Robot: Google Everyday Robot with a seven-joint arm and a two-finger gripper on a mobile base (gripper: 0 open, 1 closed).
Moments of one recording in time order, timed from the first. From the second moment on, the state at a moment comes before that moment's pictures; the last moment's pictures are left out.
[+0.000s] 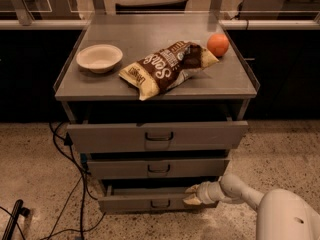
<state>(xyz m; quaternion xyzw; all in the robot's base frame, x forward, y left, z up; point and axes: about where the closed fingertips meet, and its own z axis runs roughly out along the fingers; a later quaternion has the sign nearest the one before) 0.592 -0.153 0.182 -0.54 0.75 0.22 0.31</state>
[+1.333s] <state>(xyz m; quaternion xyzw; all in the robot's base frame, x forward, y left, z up) 0.592 -0.153 0.182 -0.54 0.75 0.22 0.31</state>
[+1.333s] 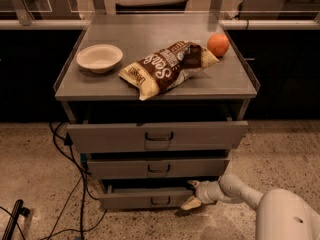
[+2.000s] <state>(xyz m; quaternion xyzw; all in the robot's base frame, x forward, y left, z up) 0.563 -0.162 0.181 -0.54 0.74 0.22 0.32</state>
